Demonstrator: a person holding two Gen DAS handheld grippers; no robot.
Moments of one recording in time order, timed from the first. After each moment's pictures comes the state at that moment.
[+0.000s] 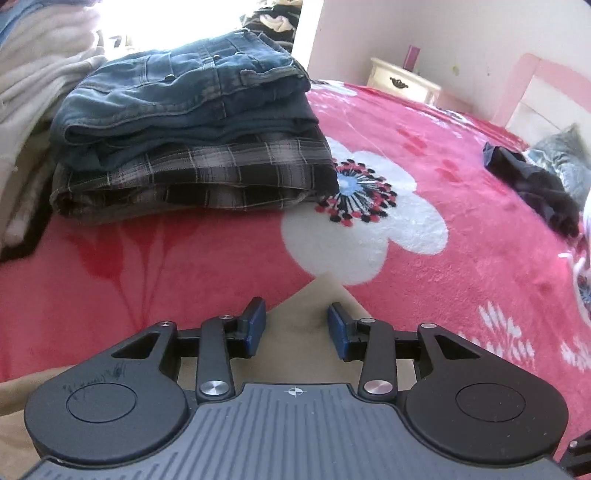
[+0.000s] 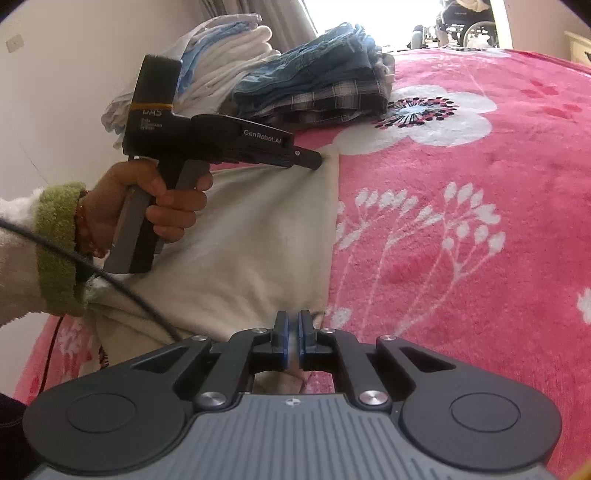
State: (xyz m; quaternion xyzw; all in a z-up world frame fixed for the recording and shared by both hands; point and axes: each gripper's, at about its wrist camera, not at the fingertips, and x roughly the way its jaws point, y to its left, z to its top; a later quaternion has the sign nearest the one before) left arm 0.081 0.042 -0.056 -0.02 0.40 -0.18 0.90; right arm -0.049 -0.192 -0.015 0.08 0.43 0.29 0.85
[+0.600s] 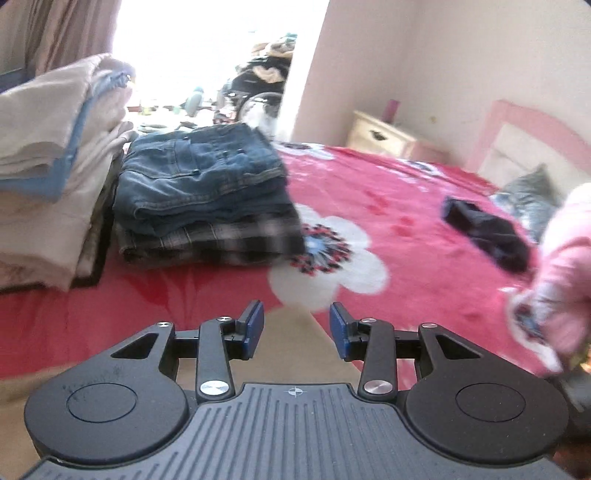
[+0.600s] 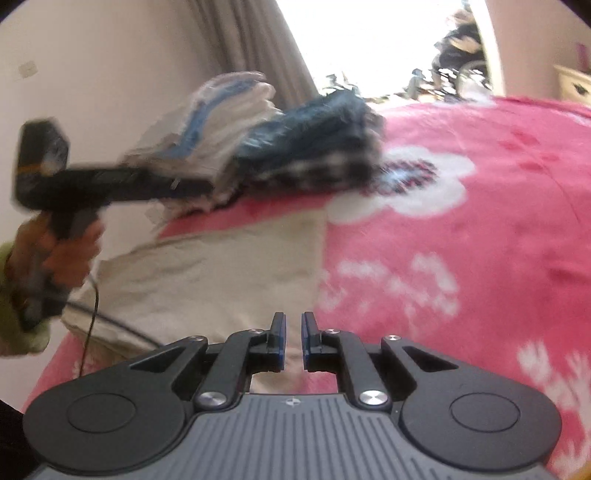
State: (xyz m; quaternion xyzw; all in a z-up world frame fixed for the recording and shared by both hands) left arm -0.011 0.084 0.040 -0.05 0.33 -0.20 0.92; right arm -0.044 -0.208 0.037 0.09 0.36 0.30 0.88
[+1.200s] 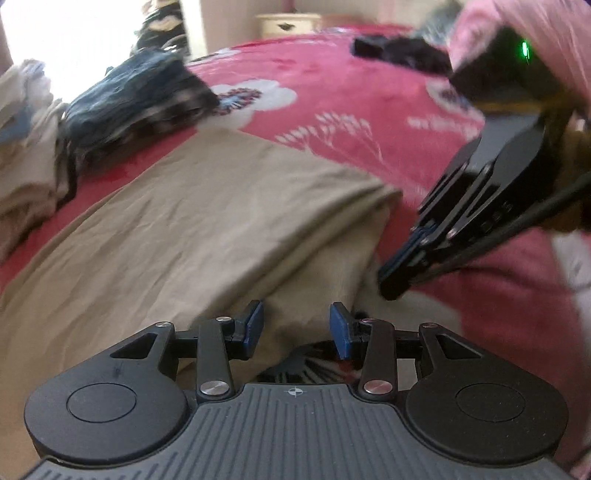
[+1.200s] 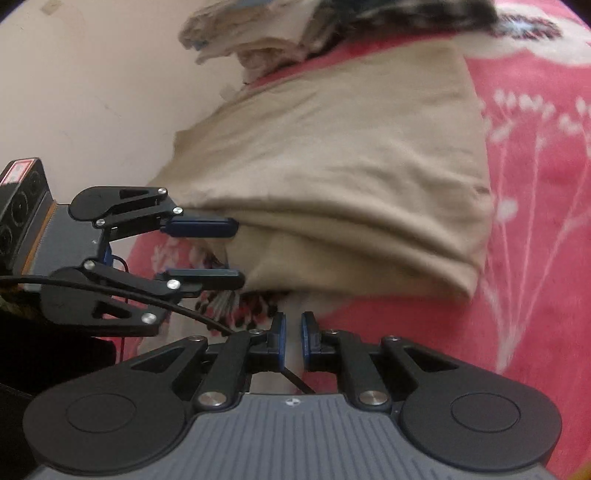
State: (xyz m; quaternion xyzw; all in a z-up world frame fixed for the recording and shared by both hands) left arm -0.150 0.062 -0.028 0.19 0.40 -0.28 0.85; right arm -0.079 -0.143 -0.019 0.10 0.54 0.40 0.73
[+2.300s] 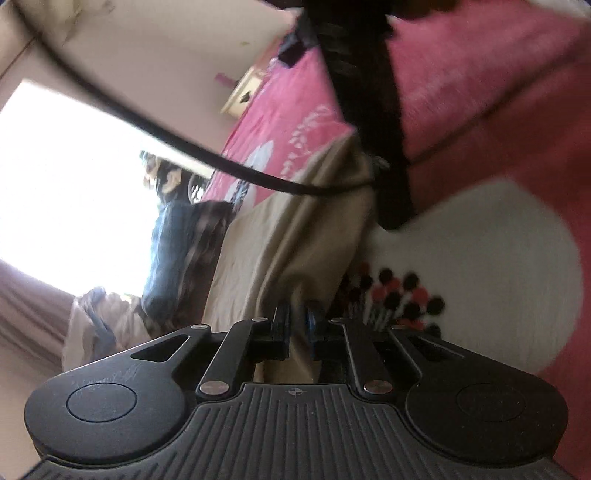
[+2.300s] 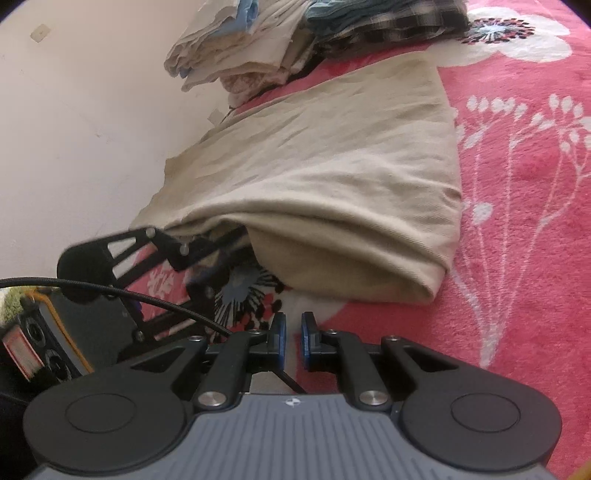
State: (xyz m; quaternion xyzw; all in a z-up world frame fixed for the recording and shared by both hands) left arm -0.211 0.012 -0.093 0.56 0.15 -0.20 0.79; right arm -0.075 -0.152 -0.019 0.13 0.52 0.38 0.76
